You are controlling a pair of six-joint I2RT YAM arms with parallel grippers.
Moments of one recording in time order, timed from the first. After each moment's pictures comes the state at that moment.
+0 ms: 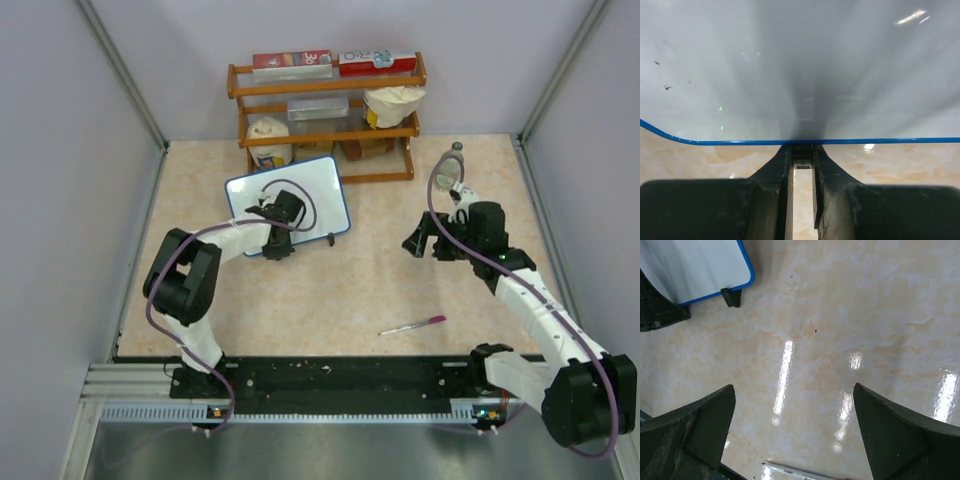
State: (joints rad) left arm -0.46 1.77 1.09 -0.55 -0.31 -0.63; right arm 0.20 1.03 0.71 -0.30 -0.32 0.34
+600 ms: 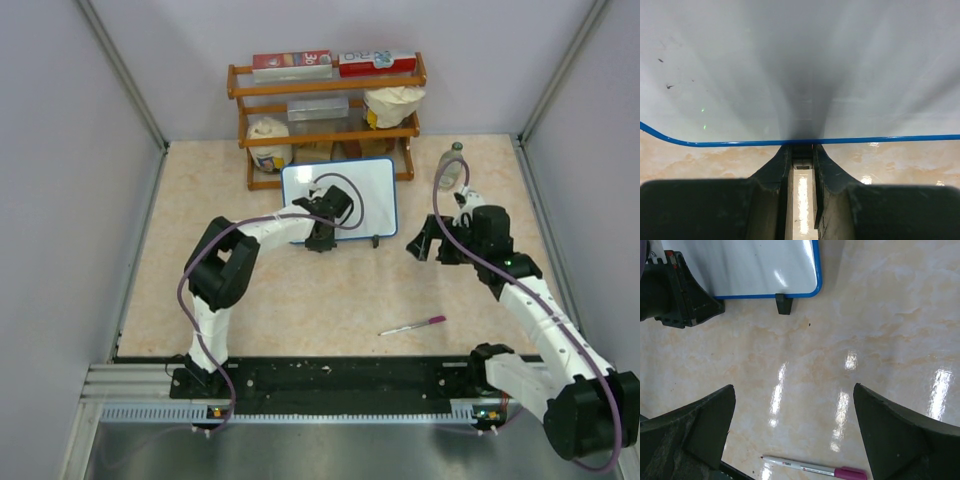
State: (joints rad) left arm -0.68 2.02 1.44 -0.60 -0.29 -0.63; right arm 0.20 0.96 0.71 -0.37 -0.28 0.34
